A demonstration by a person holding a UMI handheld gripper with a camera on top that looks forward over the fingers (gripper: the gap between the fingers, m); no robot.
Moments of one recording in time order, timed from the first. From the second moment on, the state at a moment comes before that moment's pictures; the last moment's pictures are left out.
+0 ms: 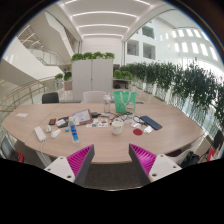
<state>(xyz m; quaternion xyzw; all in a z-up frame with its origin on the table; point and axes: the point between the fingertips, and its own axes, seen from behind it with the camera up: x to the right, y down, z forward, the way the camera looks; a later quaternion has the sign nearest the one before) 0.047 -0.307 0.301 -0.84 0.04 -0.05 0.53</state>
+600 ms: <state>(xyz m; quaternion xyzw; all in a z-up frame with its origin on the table) -0.031 -0.140 0.191 -0.80 -0.06 0.04 0.59</state>
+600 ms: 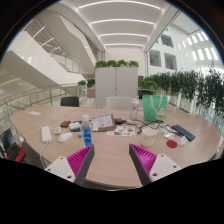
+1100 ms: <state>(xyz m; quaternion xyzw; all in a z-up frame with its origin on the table) -0.202 0.078 0.091 -0.77 -0.11 0.10 0.62</state>
